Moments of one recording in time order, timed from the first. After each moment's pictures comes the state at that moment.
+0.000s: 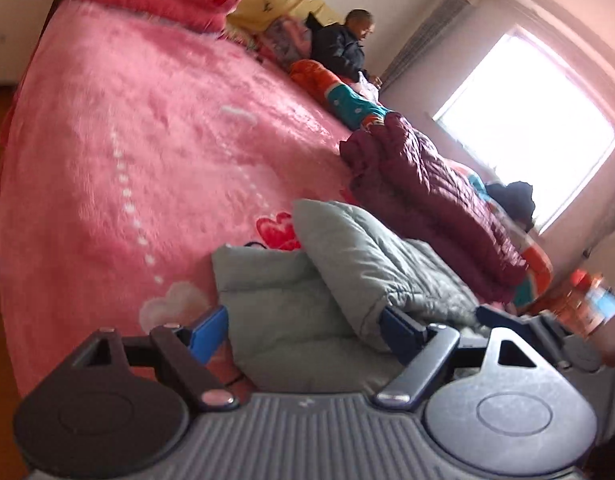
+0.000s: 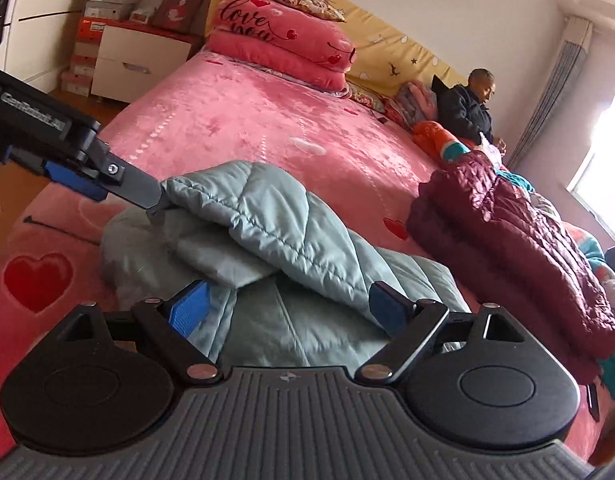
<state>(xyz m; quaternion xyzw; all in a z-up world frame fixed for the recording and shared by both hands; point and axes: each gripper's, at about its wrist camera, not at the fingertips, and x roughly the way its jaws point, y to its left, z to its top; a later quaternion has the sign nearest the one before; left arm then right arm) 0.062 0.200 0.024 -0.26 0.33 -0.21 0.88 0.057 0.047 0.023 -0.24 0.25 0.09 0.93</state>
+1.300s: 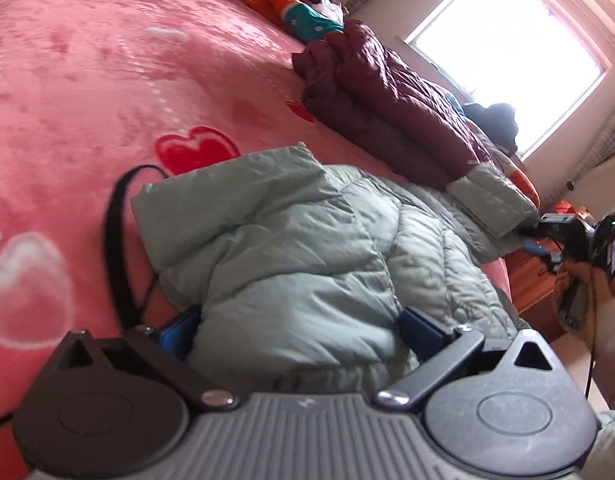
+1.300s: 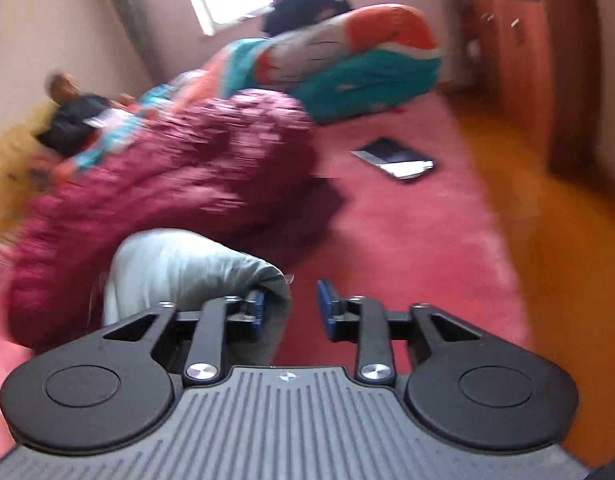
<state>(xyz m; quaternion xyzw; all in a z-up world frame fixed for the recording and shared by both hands) 0.097 0.109 -0.001 -0.20 0.41 -0.28 0.84 0.053 -0.329 0.044 0.27 0.22 -0.34 0.87</state>
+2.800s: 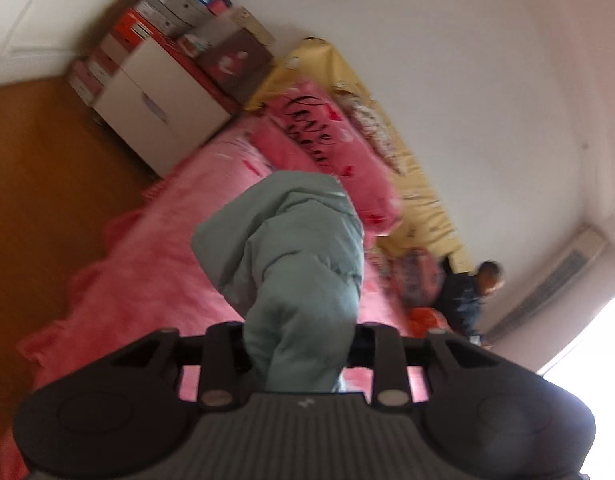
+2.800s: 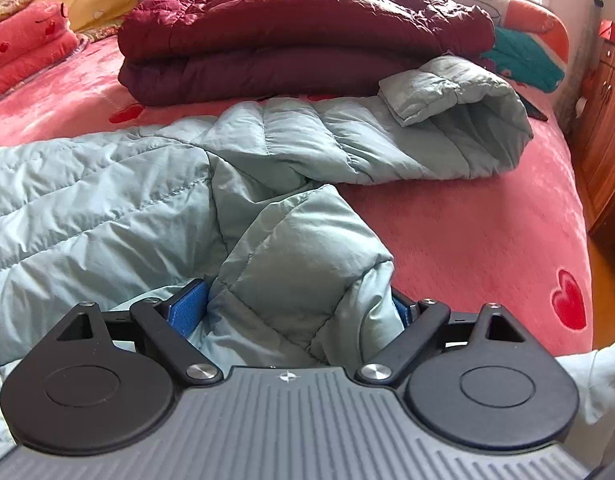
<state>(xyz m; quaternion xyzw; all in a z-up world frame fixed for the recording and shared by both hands) 0.195 0.314 0.048 -0.43 0.11 0.09 0.89 0.020 -0.127 -0.047 0.09 0.37 -0.19 0.91</state>
